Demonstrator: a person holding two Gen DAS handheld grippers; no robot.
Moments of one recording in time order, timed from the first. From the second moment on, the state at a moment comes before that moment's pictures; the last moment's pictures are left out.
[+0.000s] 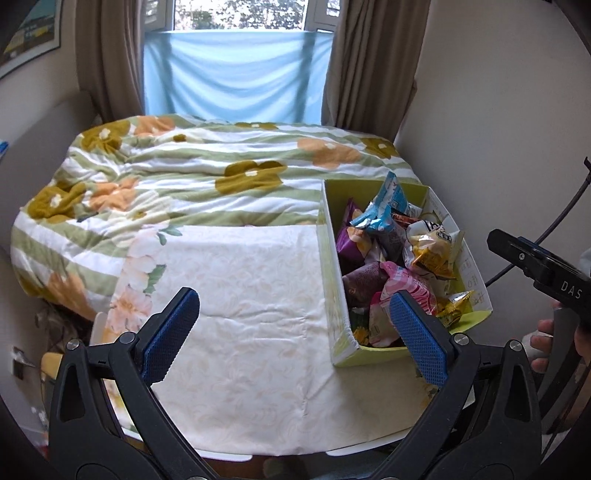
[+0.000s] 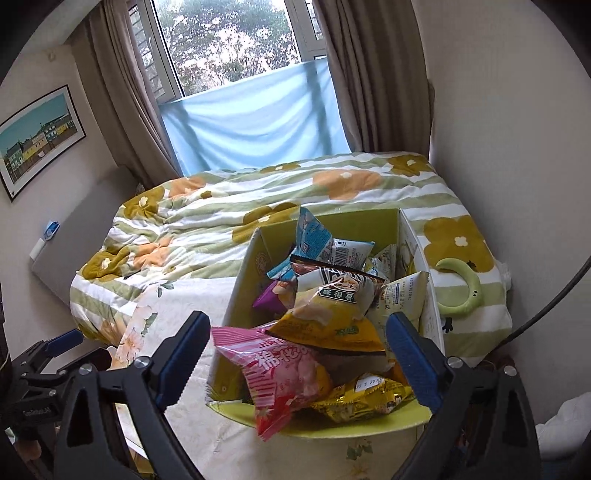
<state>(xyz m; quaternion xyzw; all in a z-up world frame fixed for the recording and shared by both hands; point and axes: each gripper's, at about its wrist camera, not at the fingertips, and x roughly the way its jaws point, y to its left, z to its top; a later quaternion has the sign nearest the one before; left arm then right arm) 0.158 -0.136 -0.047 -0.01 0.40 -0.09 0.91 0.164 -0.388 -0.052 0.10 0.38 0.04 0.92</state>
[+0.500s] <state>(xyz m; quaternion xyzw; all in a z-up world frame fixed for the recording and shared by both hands) 0.032 -0.095 0.023 0.05 0.27 -0.05 0.96 0.033 -0.320 0.009 0.04 0.30 -0.02 0.95</state>
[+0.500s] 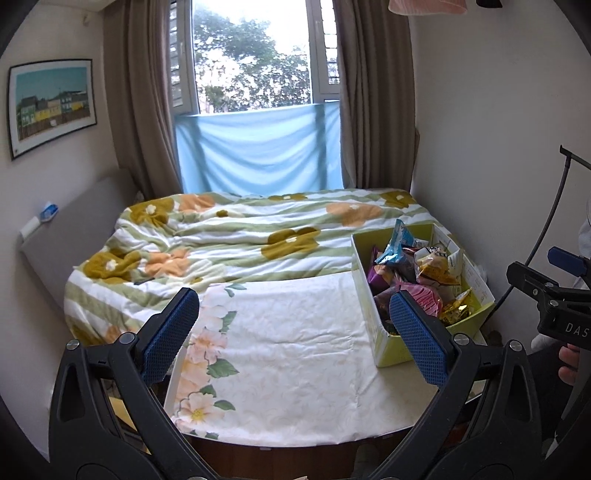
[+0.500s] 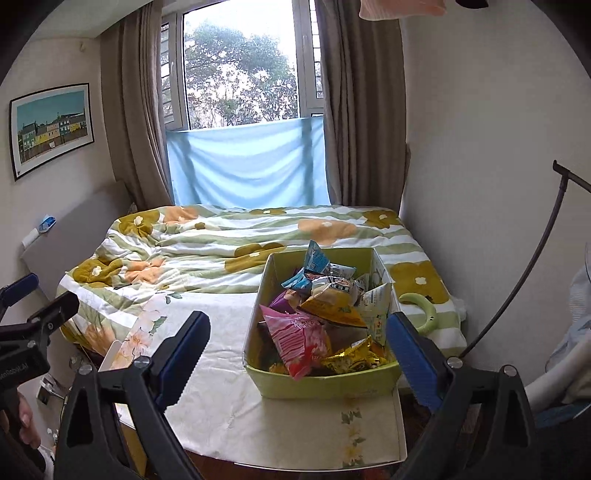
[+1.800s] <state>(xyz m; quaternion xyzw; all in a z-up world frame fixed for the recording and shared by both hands) 0.001 -0.095 0.017 0.04 0.26 -0.05 0.96 -0.004 -0.309 0.006 0.04 0.30 -0.03 0.95</state>
